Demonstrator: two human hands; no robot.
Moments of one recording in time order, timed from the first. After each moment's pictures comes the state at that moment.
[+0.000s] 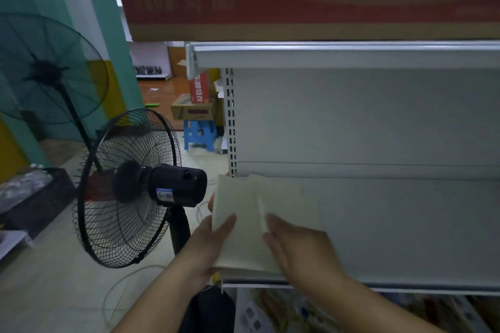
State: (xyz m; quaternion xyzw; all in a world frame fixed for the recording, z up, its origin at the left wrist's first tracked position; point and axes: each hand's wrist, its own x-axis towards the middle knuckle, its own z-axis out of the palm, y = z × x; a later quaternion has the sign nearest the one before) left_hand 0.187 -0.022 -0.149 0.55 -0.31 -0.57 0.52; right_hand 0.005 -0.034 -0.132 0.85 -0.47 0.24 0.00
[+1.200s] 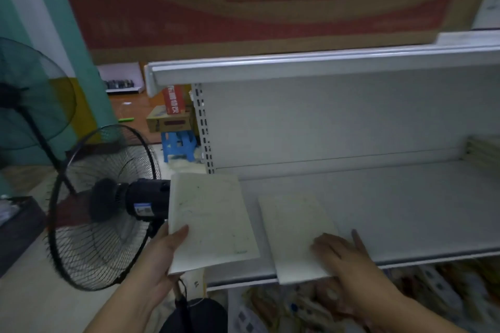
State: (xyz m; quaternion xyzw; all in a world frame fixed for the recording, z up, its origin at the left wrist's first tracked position) left_hand 0.220 -0.009 -0.143 0.49 -0.26 -0.59 0.59; right_hand -0.114 -0.024 -0.190 0.85 -0.52 0.06 0.04
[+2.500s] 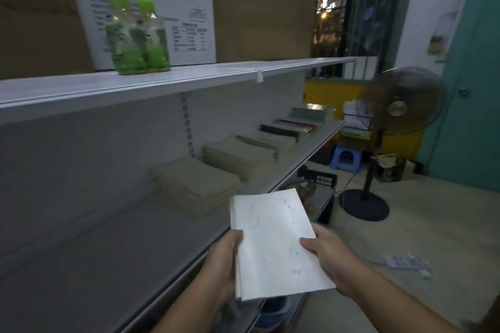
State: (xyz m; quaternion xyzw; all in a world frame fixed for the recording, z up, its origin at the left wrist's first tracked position) left_hand -0.461 -0.009 -0.115 0.37 -0.42 -0.81 0.17; right_hand -0.608 0.108 -0.121 0.20 -0.69 0.58 -0.38
